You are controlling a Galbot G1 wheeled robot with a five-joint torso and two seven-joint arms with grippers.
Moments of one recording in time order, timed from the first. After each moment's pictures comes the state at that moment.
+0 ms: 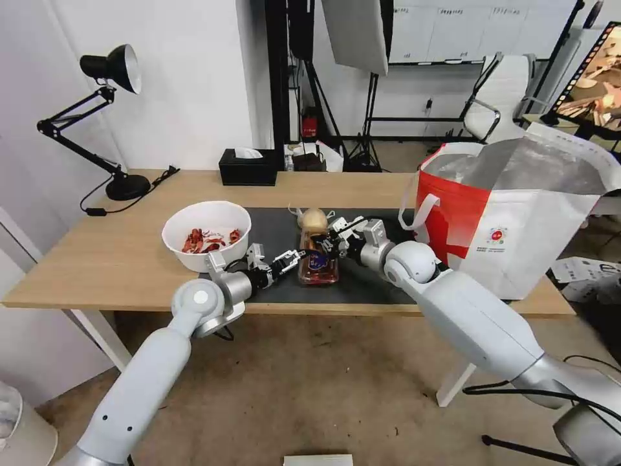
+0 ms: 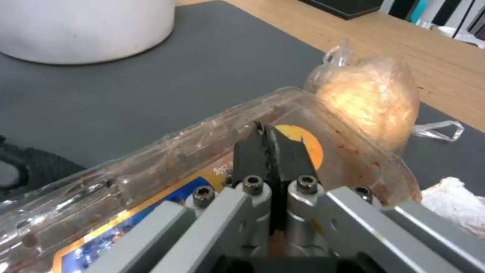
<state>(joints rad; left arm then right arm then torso) 0.79 -1.12 -0.14 -1.65 -1.60 0.59 -0.22 -0.39 1.05 -0.29 1.39 0.60 -0.34 -0.29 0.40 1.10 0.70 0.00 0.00</state>
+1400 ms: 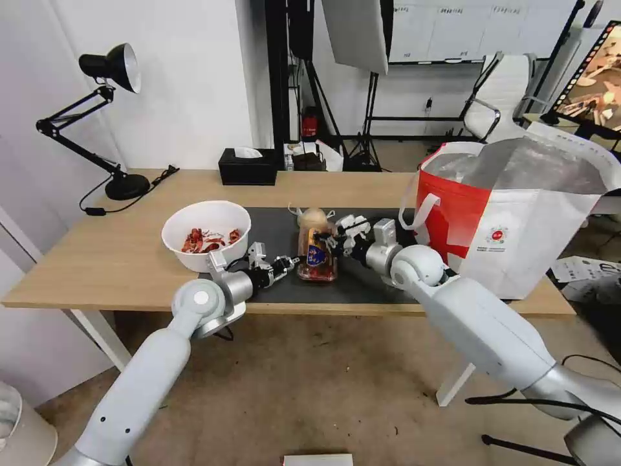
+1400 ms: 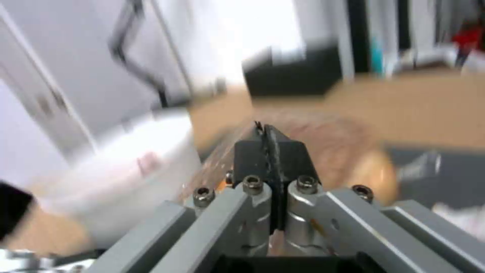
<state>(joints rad) 0.82 -1.09 -0.19 -1.75 -1.60 0.49 -0.18 -0.54 0.99 -0.15 1.60 1.09 -0.15 -0.06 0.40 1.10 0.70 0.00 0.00</state>
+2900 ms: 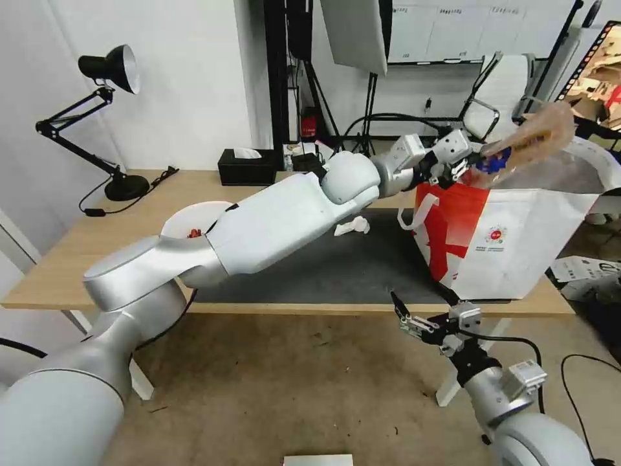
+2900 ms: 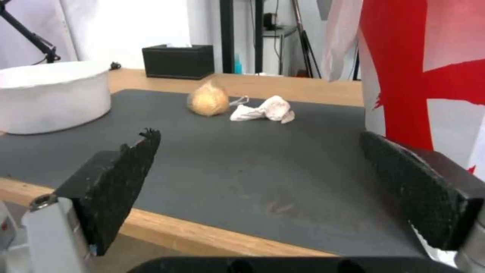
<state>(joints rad) -0.18 -1.44 0.70 -1.23 -0.64 0.09 0.27 -1.65 1.03 0.53 2.26 0.46 -0.06 0.03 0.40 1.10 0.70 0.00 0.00</state>
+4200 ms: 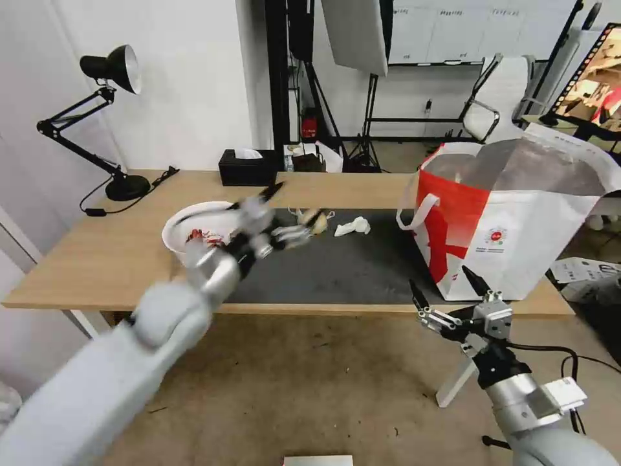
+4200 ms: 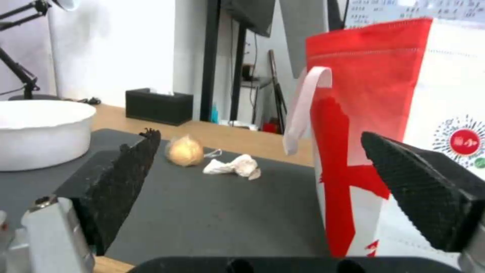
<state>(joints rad) 1.24 -0.93 -0.33 -2.15 -0.41 -0.01 0.04 -1.79 1.04 0.62 2.37 0.34 0.09 0.09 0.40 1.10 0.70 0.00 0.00</state>
